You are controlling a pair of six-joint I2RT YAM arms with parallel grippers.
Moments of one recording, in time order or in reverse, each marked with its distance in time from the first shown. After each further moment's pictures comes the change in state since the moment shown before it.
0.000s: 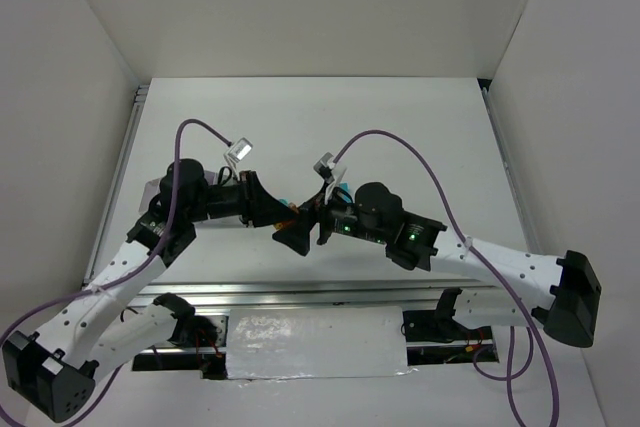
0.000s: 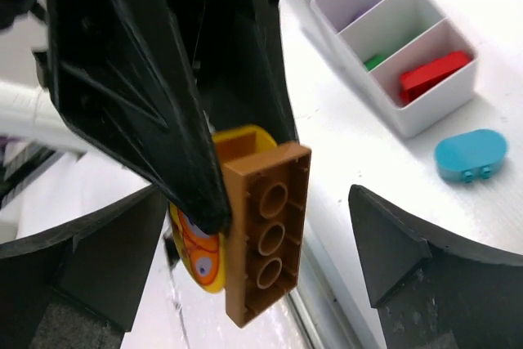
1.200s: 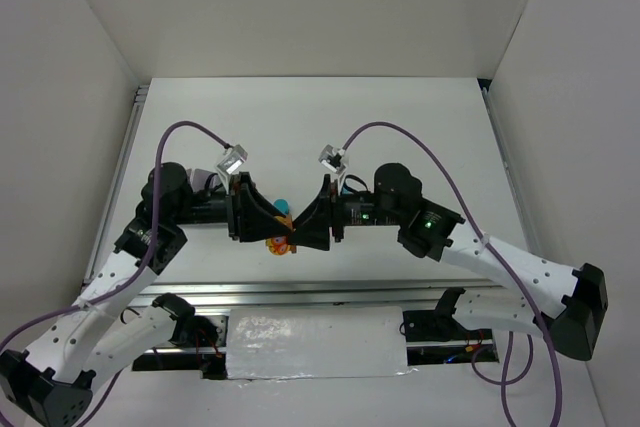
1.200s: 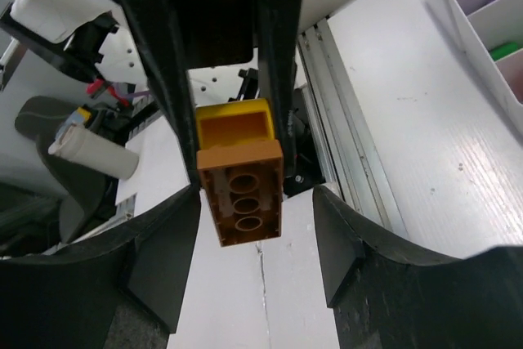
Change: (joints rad) left arm 0.015 -0.076 0.032 0.035 0.229 0.172; right arm -0.135 -0.050 0.072 -0.070 -0.475 0.099
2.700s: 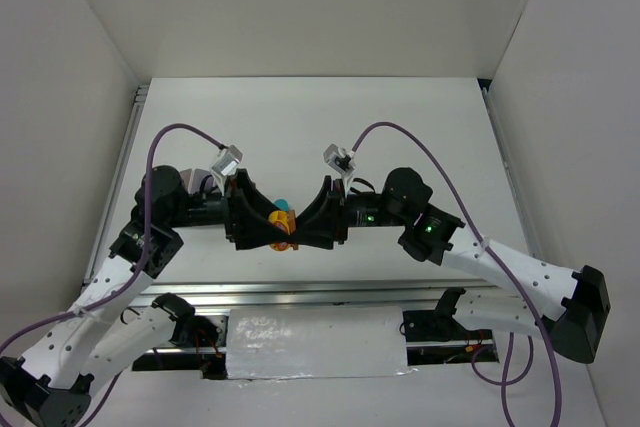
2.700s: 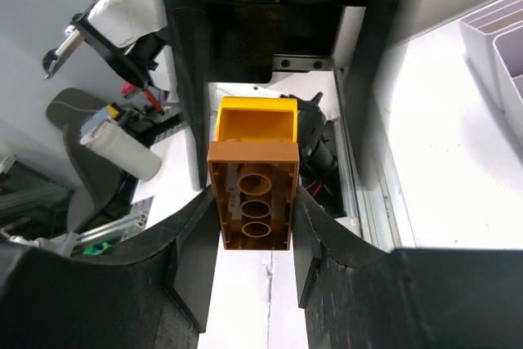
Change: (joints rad) left arm -0.016 -0.032 0.002 0.006 -0.016 0.004; right arm 0.003 -0.019 -0.056 0.216 -0.060 0.034
